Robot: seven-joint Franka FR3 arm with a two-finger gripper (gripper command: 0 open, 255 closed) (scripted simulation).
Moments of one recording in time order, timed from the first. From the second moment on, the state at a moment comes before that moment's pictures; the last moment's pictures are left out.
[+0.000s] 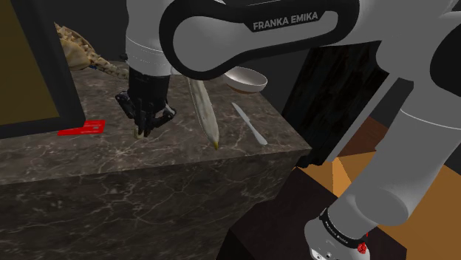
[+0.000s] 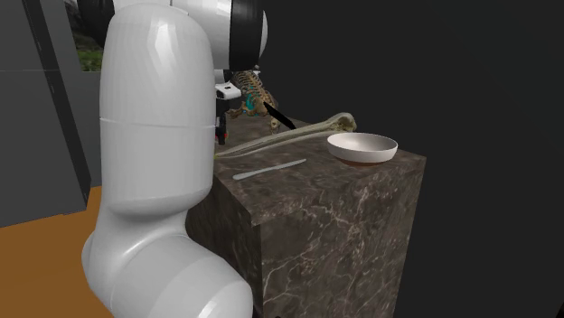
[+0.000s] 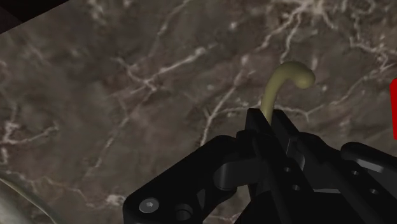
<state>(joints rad) -0.02 0.18 0.77 -1.78 -0.14 2.06 1.67</state>
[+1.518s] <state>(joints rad) 0.00 0.19 0.78 -1.48 -0.14 1.76 1.66</state>
